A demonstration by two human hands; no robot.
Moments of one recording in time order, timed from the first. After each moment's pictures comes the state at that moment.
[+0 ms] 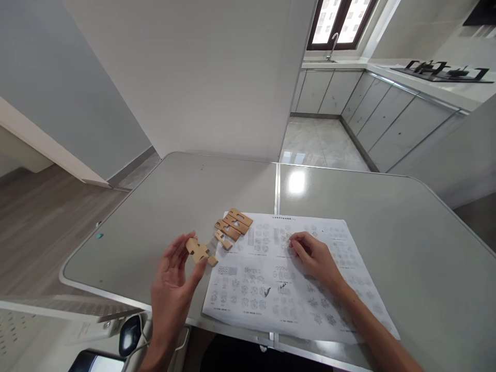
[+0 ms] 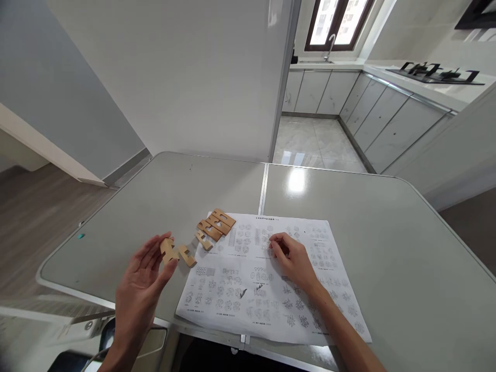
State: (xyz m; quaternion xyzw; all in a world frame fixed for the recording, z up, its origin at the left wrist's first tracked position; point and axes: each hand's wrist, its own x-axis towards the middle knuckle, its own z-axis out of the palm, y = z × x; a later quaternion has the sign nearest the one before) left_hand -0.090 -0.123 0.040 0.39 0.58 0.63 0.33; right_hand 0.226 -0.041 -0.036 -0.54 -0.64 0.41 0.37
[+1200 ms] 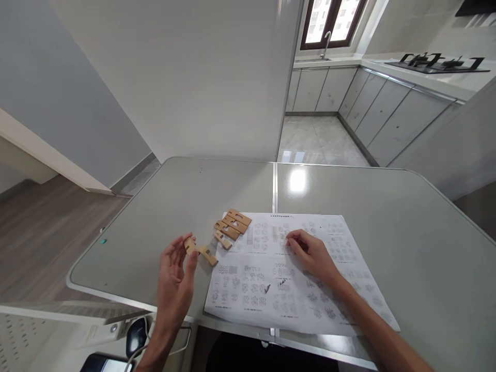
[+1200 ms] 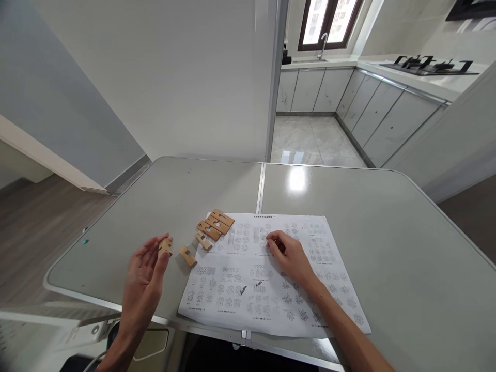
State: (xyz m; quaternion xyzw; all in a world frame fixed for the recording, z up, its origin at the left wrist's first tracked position) left_hand -0.100 -0.115 0.037 0.42 0.62 0.59 0.29; right_hand 0.225 -0.041 -0.034 -0.53 -0.65 0.40 0.36
